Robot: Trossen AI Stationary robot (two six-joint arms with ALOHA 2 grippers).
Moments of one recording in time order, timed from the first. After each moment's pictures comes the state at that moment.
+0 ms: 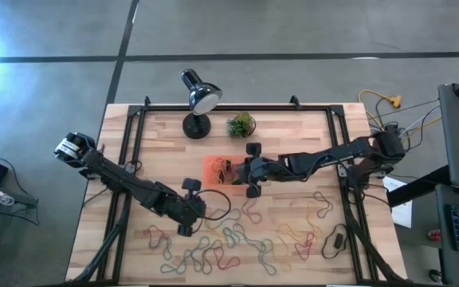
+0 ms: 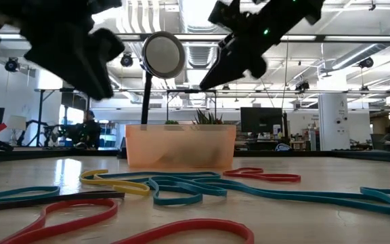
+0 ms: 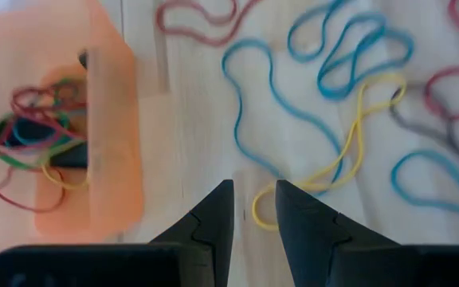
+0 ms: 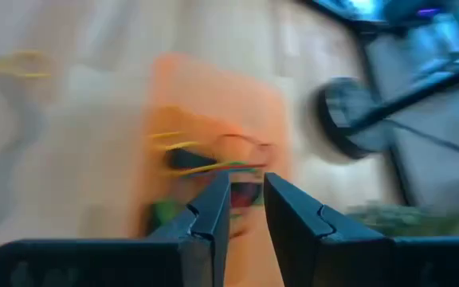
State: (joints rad) left arm -0.48 1.46 0.92 -0.45 -0.34 -0.19; right arm 0.11 1.64 1.05 -0.12 0.35 -0.24
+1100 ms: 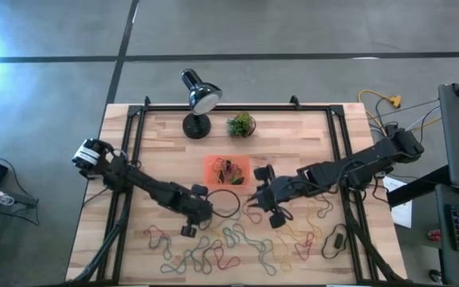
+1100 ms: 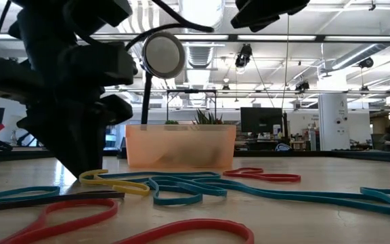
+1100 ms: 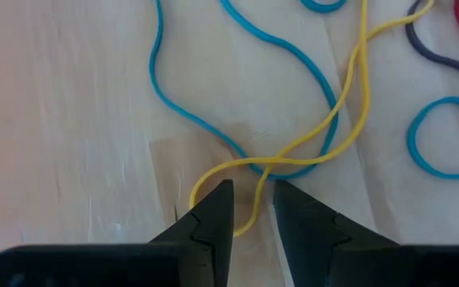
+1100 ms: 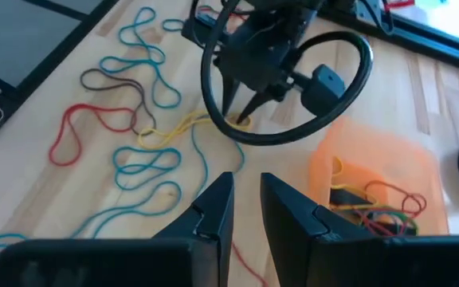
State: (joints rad) left arm -0.36 1.67 0.84 -0.26 -0.03 -0.16; right arm 0.32 1.47 1.06 -0.26 0.11 -0.08
